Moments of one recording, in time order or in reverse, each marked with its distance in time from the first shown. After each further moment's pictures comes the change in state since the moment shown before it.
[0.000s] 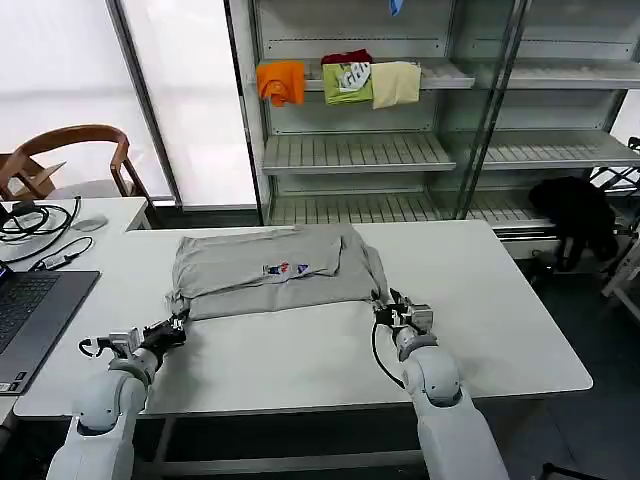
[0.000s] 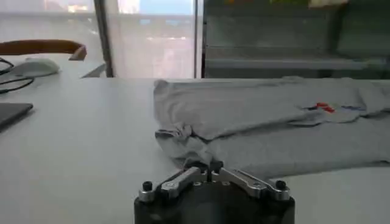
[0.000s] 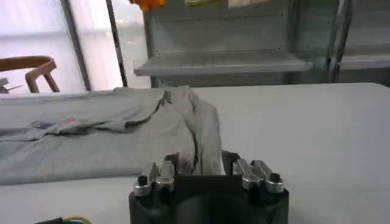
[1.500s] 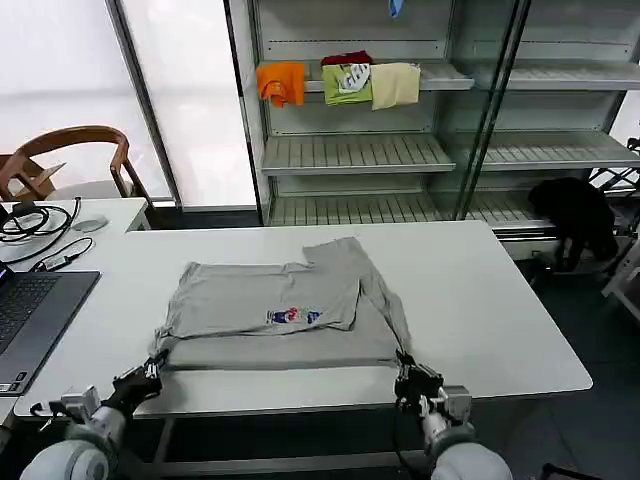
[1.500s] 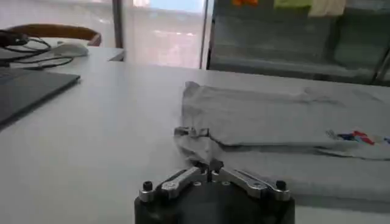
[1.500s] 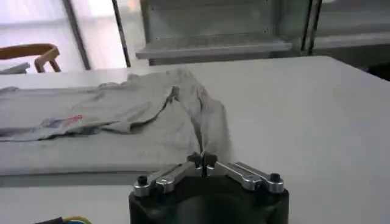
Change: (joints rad) left arm 0.411 -0.028 -0.163 -0.361 -0.160 0.017 -0.043; right arm -0.570 -0.165 -0.015 0.582 0.119 -0.046 0.176
